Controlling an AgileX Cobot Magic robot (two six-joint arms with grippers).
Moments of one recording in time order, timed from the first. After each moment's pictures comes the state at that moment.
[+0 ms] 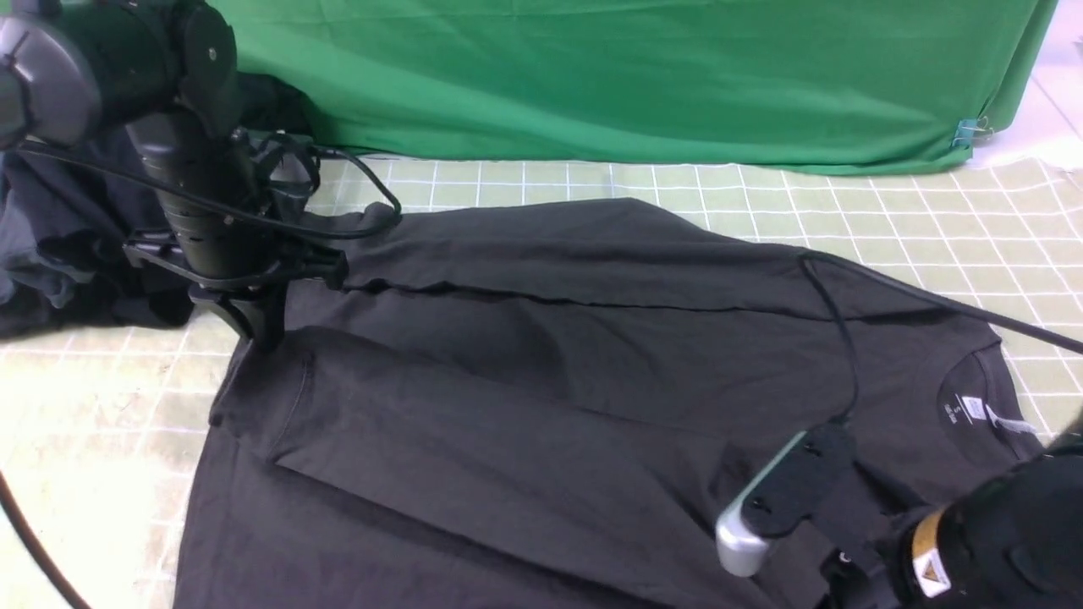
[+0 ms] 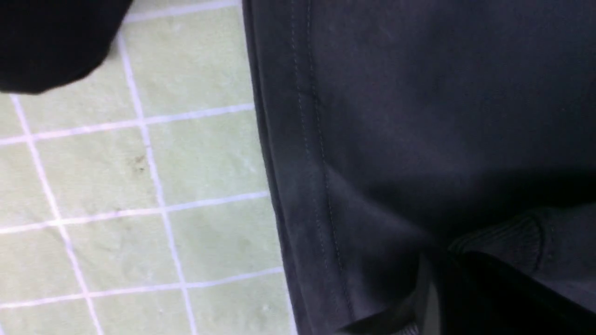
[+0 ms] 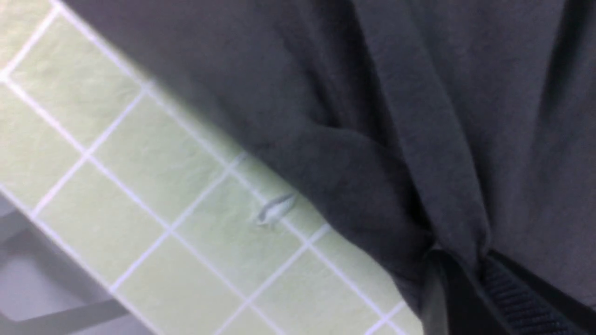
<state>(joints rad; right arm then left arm) 0.75 1.31 -0.70 0.15 0.74 -0.07 -0.14 1.97 -1.62 0.03 1.19 -0.03</state>
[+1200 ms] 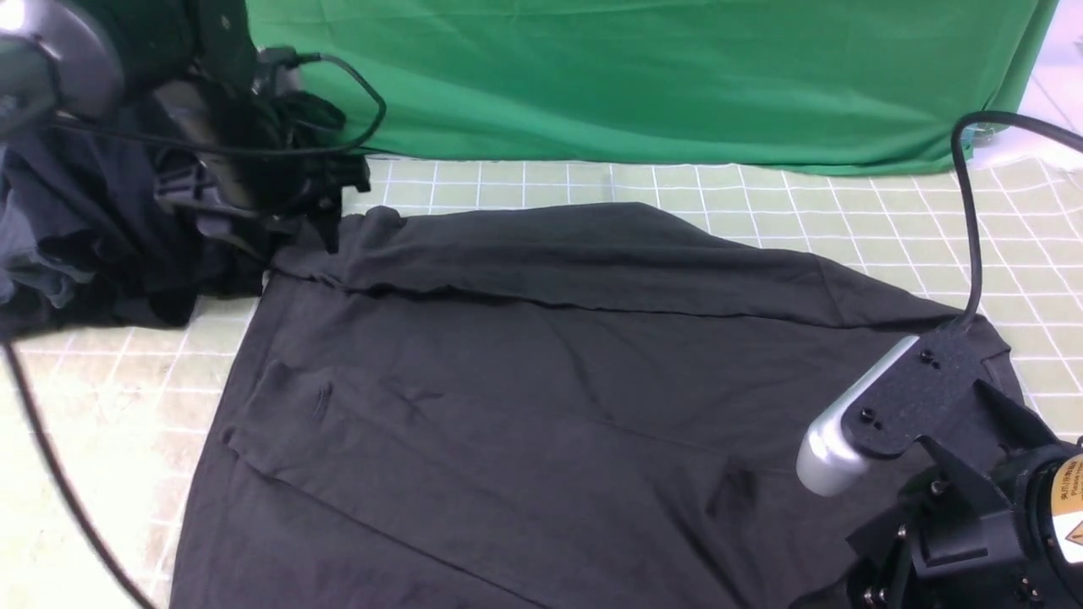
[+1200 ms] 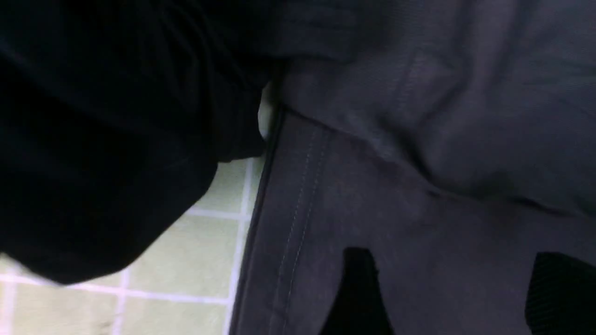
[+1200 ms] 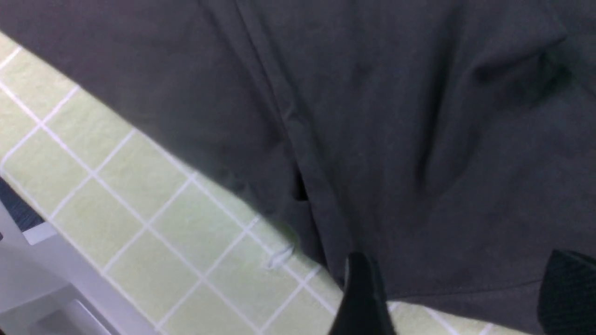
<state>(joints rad) 0.75 1.09 -0.77 0.11 0.80 0.01 -0.14 2.09 -1.79 0.07 0.98 -0.36</state>
